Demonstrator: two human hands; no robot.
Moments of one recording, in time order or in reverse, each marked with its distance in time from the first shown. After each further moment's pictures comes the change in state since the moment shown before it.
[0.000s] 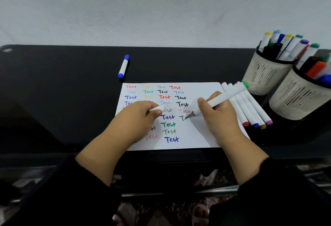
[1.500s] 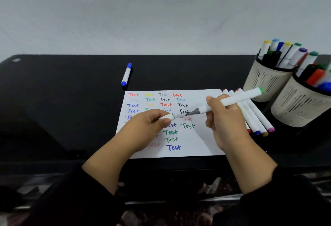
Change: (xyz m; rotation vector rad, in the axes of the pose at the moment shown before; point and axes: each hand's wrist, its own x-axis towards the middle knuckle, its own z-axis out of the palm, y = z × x) left_hand -0.008 0.014 -0.003 -0.307 -0.164 -0.022; right_hand -0.002 -0.029 -0.002 0.476 0.042 0.218
